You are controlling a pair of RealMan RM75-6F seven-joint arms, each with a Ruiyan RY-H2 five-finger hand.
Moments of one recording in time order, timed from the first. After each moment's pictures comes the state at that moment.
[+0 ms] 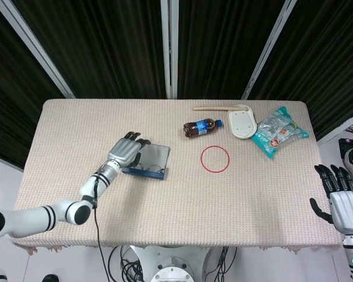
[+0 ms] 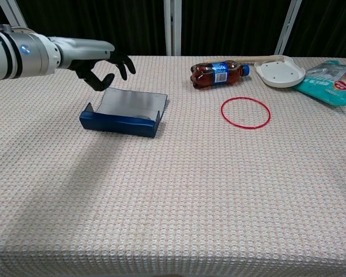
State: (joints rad) left arm -1.02 -1.46 -0.11 -1.44 0.85 0.75 0.29; right arm 0.07 -1.10 0.05 -1.56 -1.56 1.52 0.03
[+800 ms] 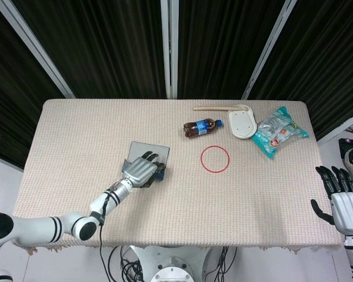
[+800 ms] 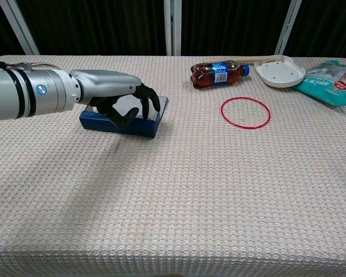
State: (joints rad) left arm -1.00 -1.54 -0.08 -1.49 0.95 0.75 0.35; right arm 0.06 -1.11 0.04 -1.53 -1.56 1.52 0.06
